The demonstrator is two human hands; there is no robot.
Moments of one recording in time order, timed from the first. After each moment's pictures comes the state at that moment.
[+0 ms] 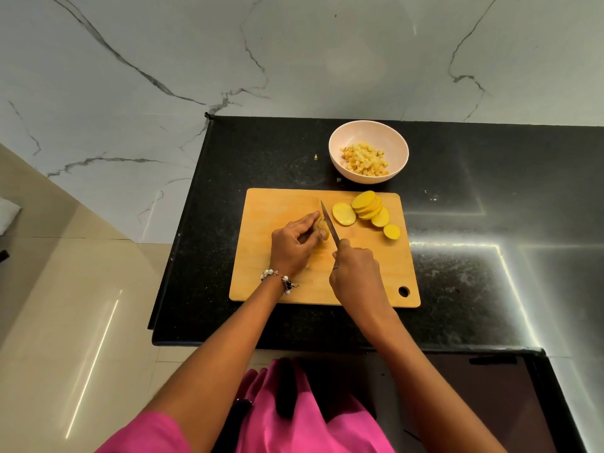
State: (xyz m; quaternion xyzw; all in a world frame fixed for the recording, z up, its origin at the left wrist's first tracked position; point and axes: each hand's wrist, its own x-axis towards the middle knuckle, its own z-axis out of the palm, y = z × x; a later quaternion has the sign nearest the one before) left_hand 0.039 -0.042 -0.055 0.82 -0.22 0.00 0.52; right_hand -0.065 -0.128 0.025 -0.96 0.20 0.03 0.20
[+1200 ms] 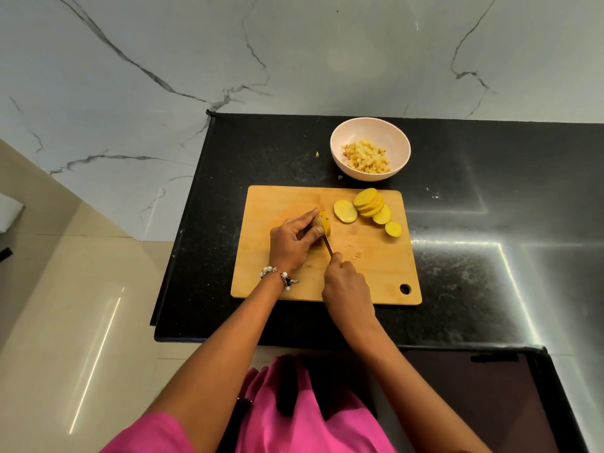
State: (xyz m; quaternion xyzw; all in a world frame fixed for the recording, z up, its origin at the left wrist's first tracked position) left_hand 0.038 -0.038 -0.054 0.83 -0.18 -0.02 0.53; right_hand -0.080 -0.111 -0.006 -0.97 0.17 0.06 0.13
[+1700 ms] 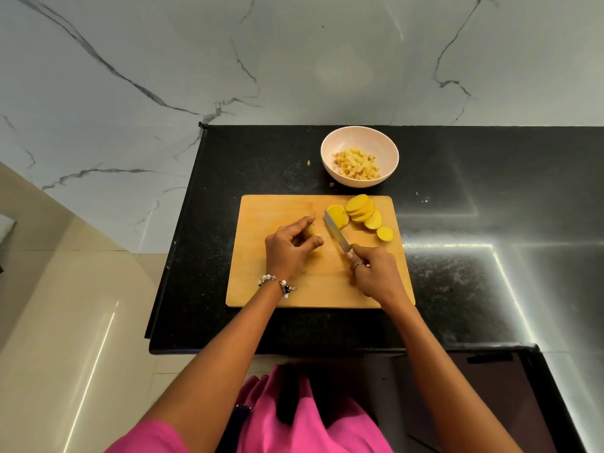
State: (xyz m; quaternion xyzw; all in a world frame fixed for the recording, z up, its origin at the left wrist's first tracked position) left_hand 0.031 -0.045 -0.044 0.84 -0.15 -0.03 0.52; right_hand -0.070 -0.186 -0.013 -0.87 0.23 0.00 0.44
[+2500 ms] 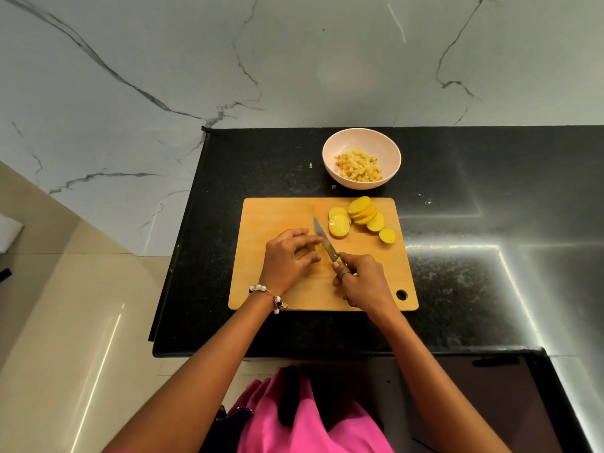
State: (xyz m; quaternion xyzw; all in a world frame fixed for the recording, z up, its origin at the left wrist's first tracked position) left_hand 0.028 -0.028 -0.038 0.85 -0.27 -0.02 0.45; right_hand -0.069 -0.159 -0.009 -0.81 0.26 0.02 0.53
